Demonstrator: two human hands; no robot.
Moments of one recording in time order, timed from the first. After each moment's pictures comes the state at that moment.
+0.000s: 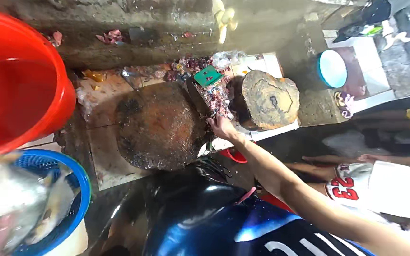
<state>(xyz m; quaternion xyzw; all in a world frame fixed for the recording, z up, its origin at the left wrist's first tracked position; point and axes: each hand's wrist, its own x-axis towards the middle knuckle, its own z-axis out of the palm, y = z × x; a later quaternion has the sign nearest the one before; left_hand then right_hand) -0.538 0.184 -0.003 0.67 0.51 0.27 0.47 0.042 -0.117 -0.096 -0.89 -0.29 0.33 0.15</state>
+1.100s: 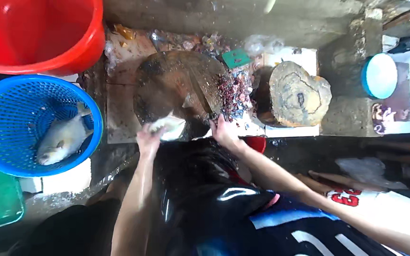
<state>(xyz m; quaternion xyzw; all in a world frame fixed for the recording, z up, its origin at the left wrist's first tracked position) -0.313 0.030 -0.118 0.59 0.59 0.11 0.54 -0.071 -0.122 -0.070 -0.89 -0.36 0.28 0.01</state>
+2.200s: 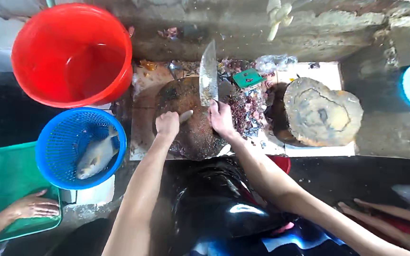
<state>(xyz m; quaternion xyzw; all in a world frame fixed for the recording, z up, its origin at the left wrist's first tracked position) -0.206 0.118 -0.054 0.86 0.44 -0.23 0.12 -0.061 -0.015 -0.051 -0.78 -0.25 0.35 0.45</state>
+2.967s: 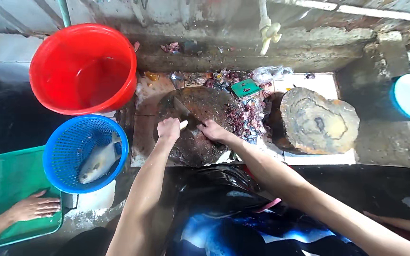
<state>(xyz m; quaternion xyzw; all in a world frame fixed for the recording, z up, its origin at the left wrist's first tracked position) -0.197 0.121 -0.055 0.86 0.43 -0.25 0.11 -0.049 -0.002 -0.048 -0.76 -0.35 0.52 0.18</state>
